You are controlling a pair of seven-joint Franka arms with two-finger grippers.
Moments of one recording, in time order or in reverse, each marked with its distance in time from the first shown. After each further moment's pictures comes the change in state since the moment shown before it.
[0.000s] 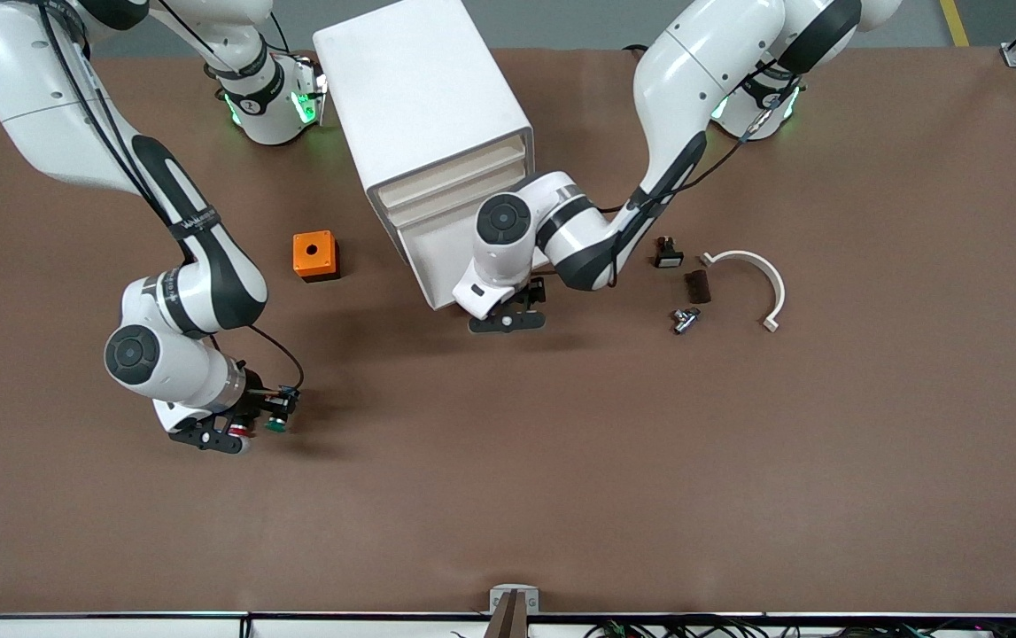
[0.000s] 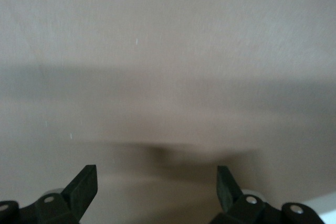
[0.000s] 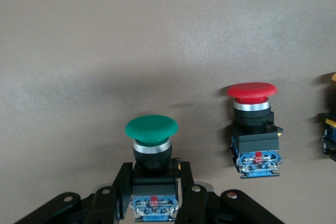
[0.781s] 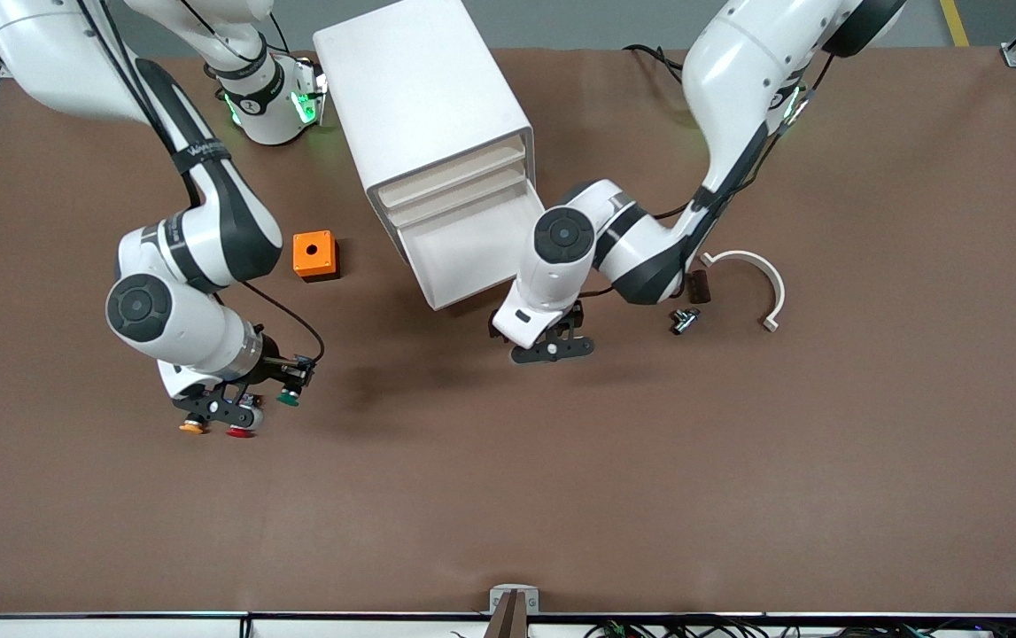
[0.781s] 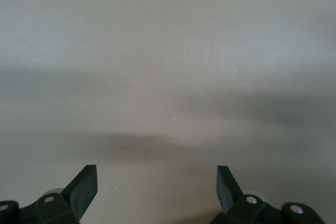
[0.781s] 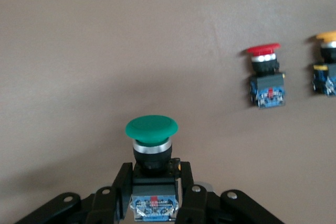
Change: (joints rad) left arm 0.113 -0.042 0.019 -0.022 -0.013 0.087 0.112; right arm 0.056 -0.158 0.030 -0.005 0.052 -0.146 0.104
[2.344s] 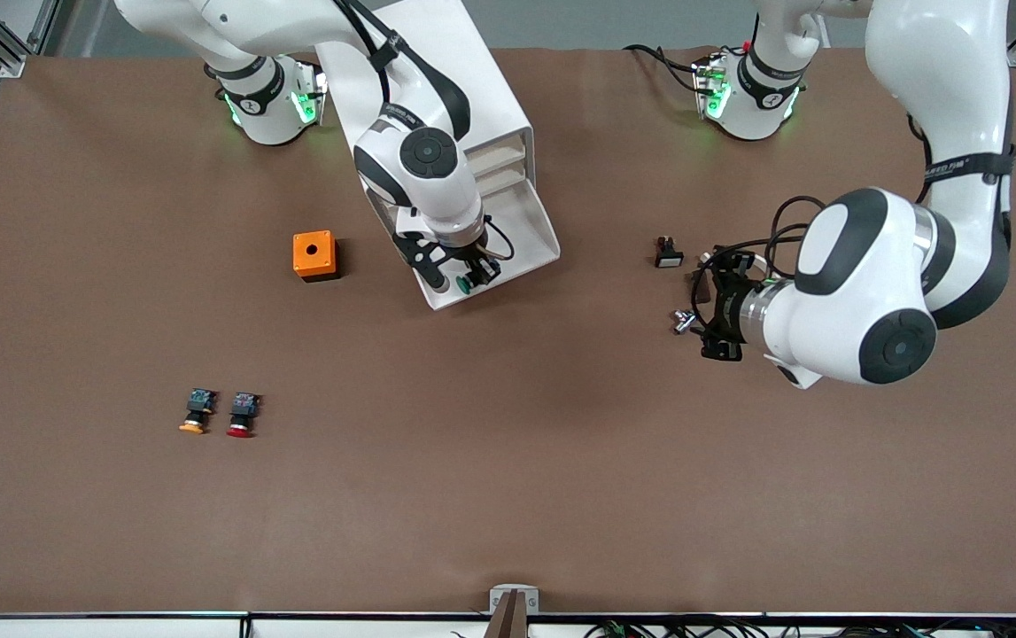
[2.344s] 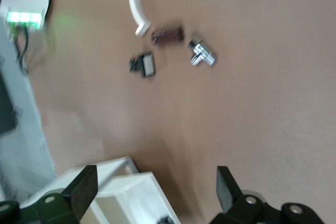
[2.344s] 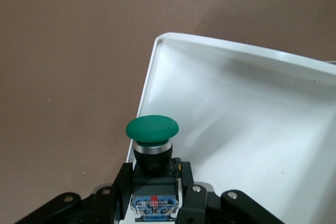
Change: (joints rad) left arm 0.297 -0.228 0.155 0.246 -0.390 -0.922 -0.826; right arm 0.539 -0.085 0.015 -0.221 -0.009 0.211 1.221
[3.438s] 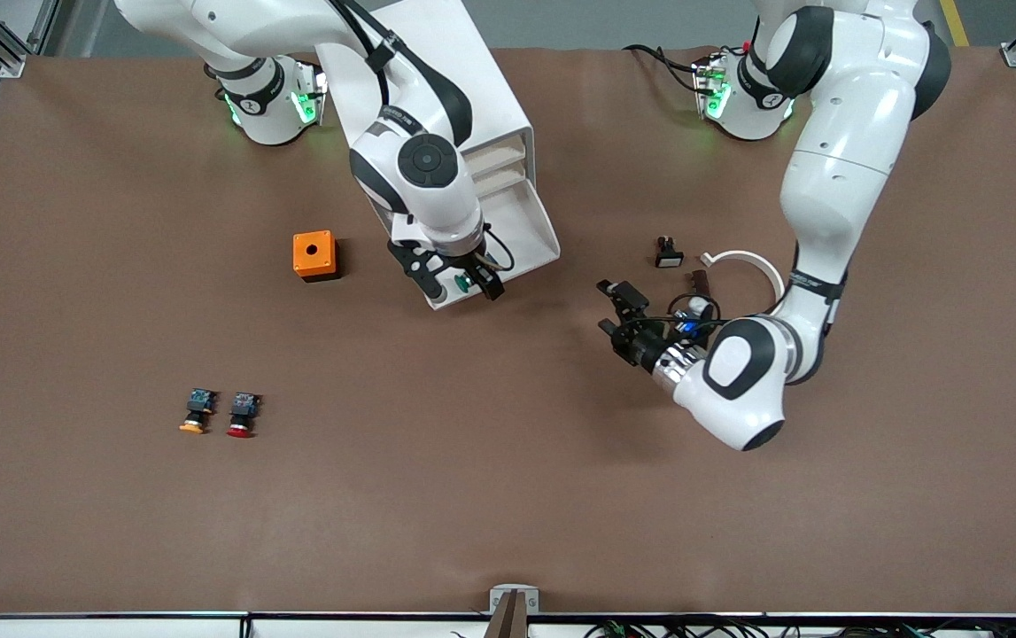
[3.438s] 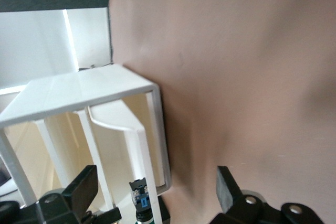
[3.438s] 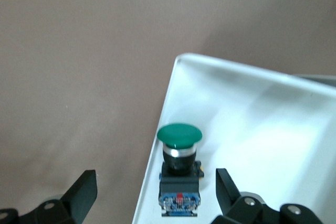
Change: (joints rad) left arm 0.007 0.398 0.016 -0.014 -0.509 0.043 -0.359; right arm -0.004 0.018 0.000 0.077 0.000 -0.079 -0.017
